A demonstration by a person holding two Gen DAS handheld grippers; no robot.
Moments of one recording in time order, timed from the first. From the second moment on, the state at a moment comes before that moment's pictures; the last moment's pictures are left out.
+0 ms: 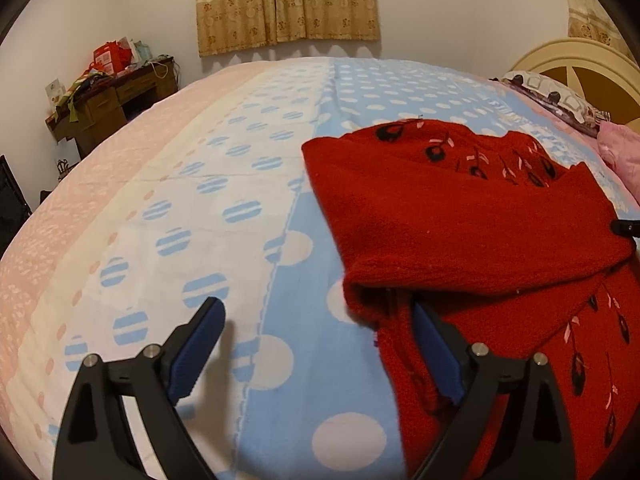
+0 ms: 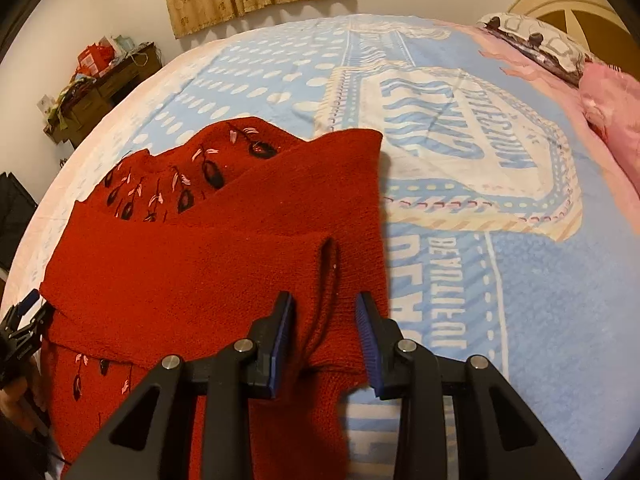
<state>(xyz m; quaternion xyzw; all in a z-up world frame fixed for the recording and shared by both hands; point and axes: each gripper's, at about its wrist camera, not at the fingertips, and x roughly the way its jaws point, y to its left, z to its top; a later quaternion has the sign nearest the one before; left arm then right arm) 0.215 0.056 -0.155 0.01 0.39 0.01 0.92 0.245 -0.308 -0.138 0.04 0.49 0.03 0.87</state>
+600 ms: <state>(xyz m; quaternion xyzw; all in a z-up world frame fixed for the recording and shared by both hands) 0.215 0.065 -0.159 -0.02 0.39 0.00 0.92 0.219 -0.285 -0.145 0.01 0.47 0.05 0.88</state>
